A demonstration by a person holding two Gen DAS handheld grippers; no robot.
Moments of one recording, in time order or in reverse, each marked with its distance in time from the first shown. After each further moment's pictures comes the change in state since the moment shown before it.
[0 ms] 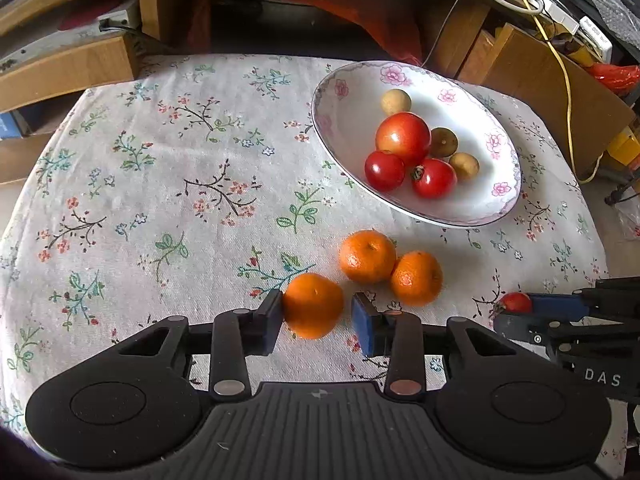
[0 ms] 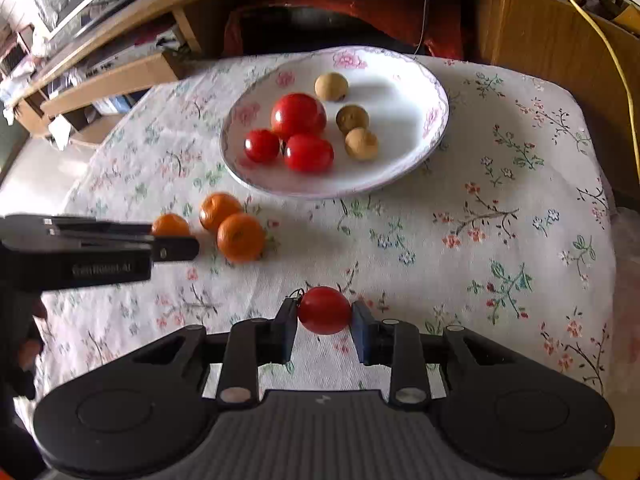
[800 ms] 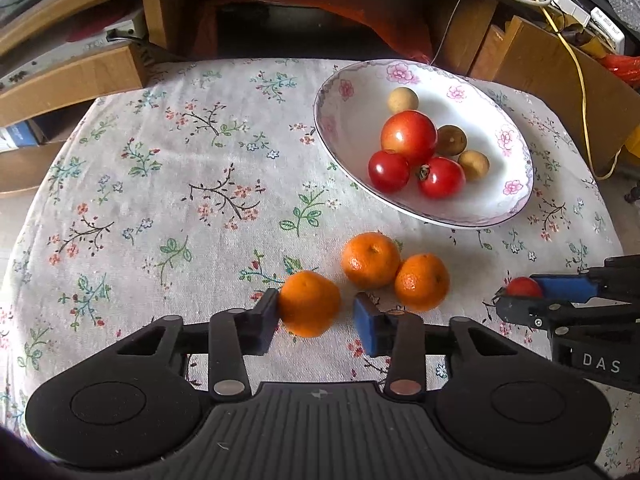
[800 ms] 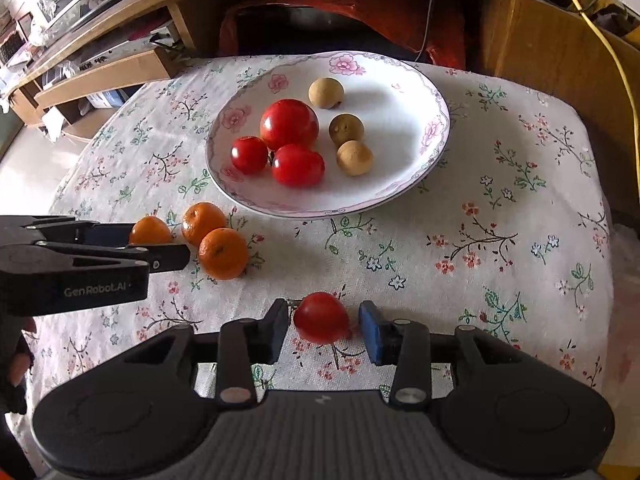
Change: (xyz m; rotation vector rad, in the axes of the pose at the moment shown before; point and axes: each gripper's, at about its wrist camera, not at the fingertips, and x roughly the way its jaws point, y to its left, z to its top) left arm -0.001 -0.007 -0.002 0.017 -0.007 0.071; right arm 0.008 0.000 0.014 -0.045 -0.004 -0.024
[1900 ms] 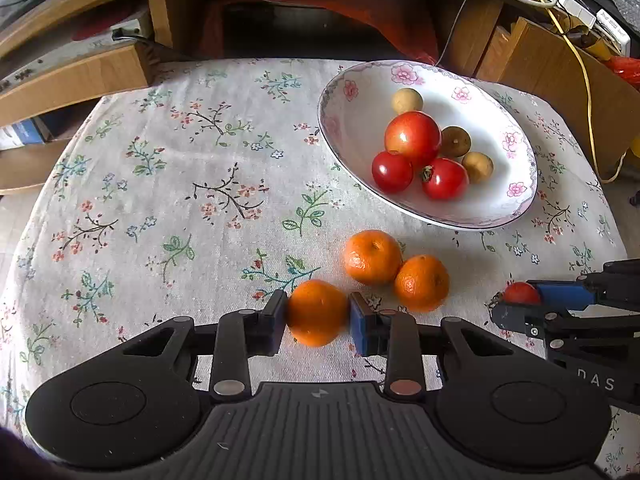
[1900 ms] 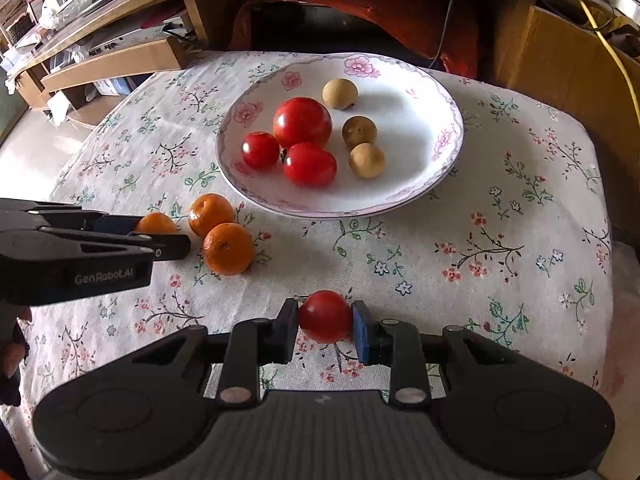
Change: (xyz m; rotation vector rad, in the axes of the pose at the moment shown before) left arm 0.000 0.000 -0.001 -0.008 -0.004 0.014; right arm 0.002 0.007 0.000 -0.043 -0.002 0.007
